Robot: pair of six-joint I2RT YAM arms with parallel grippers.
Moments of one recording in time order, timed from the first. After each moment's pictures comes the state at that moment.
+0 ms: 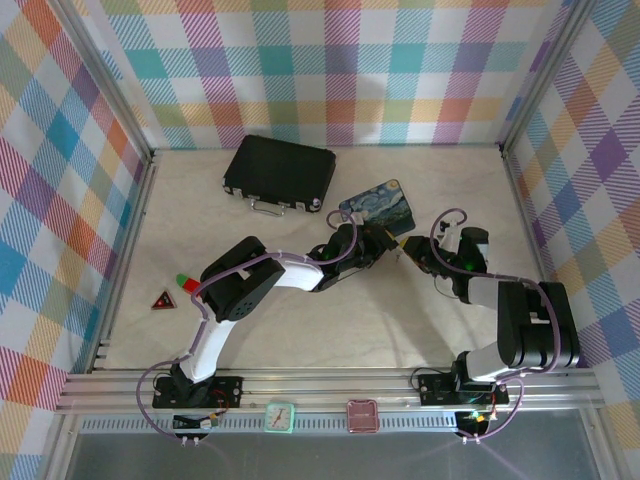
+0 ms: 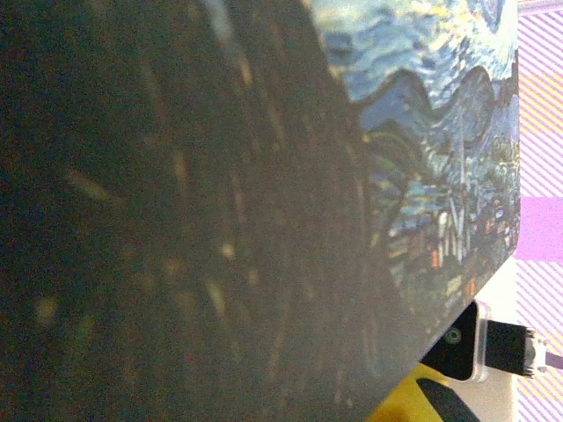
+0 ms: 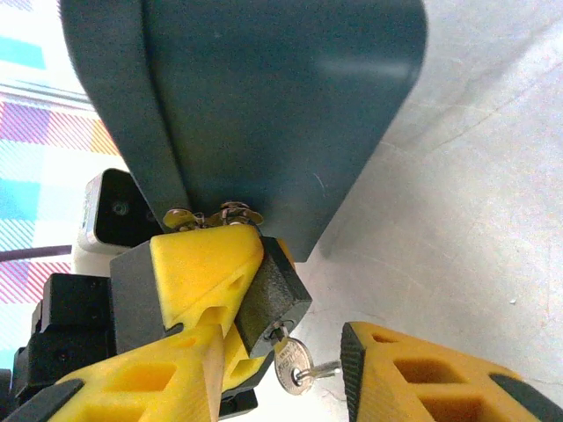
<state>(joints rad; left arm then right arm) -0.87 2.17 1.21 0.68 0.10 -1.41 -0.02 1.45 0.42 0.49 -0.80 0.79</state>
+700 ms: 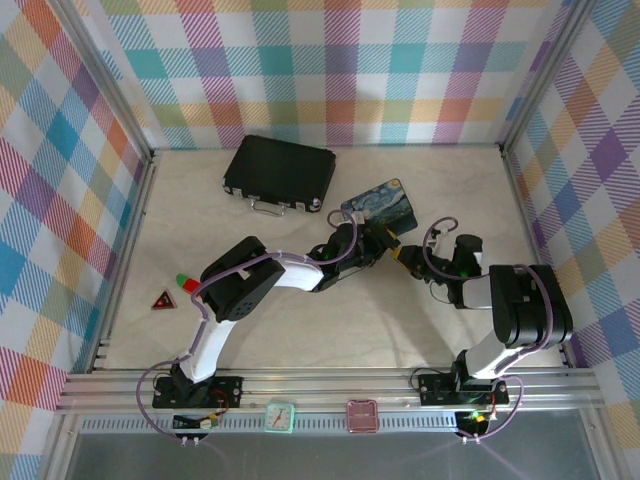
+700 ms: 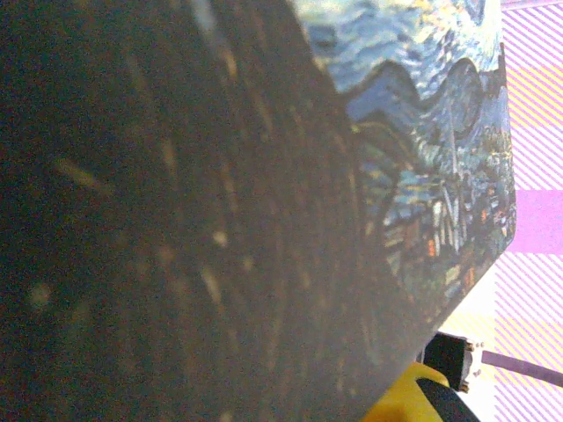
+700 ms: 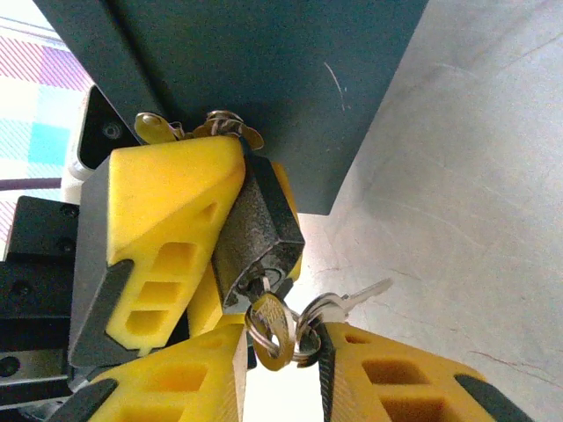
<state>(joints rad) -0.87 2.17 1.21 0.72 0.11 -1.43 0.00 1.59 0.36 0.74 -0.93 0.85</state>
